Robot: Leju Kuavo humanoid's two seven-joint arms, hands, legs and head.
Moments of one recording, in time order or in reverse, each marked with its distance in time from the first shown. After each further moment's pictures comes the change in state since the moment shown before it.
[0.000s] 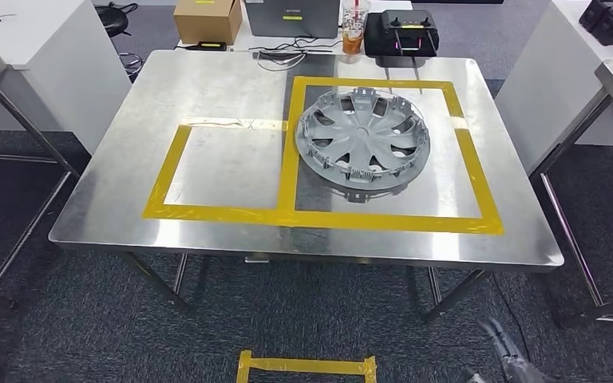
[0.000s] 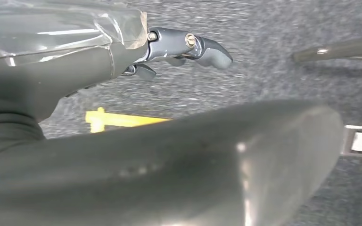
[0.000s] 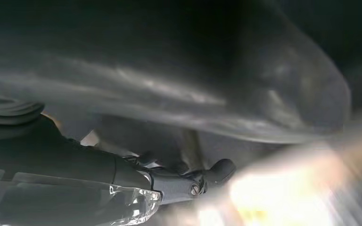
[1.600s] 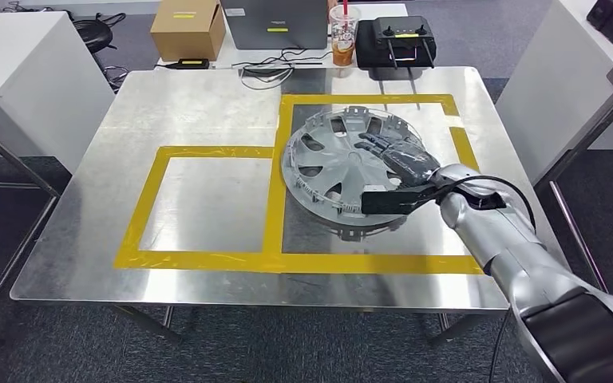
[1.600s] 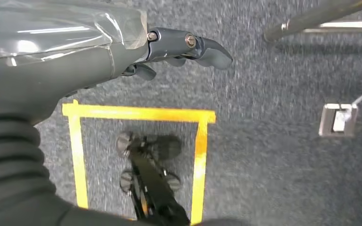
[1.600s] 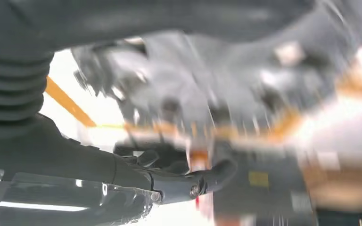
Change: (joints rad) left arm 0.011 0.003 -0.045 0.000 0.014 -0.055 0.004; right arm -1.267 -0.452 1.309 1.047 -0.412 -0.306 0.170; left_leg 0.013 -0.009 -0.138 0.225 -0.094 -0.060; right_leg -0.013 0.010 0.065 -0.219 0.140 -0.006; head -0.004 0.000
